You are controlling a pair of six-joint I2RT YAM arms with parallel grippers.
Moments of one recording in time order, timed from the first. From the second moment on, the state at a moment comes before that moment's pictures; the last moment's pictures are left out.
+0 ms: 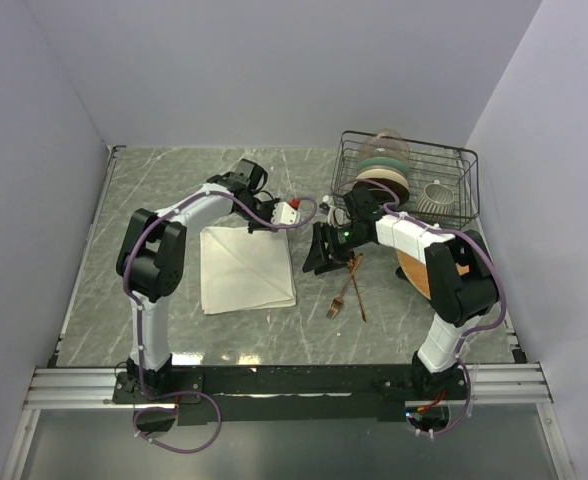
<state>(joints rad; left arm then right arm) -0.45 2.03 1.56 -0.64 0.60 1.27 0.39 1.75 1.10 -0.47 -0.79 0.33</state>
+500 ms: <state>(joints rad) -0.35 1.95 1.56 -0.63 0.70 1.01 0.39 1.72 1.09 -0.44 -0.80 0.33</state>
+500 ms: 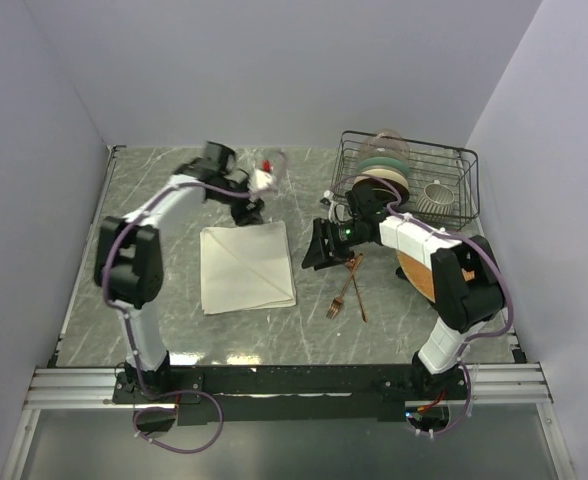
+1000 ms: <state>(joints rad) -0.07 1.65 0.91 -0.09 1.07 -0.22 0.59 1.76 1.09 -0.13 -0.80 0.51</state>
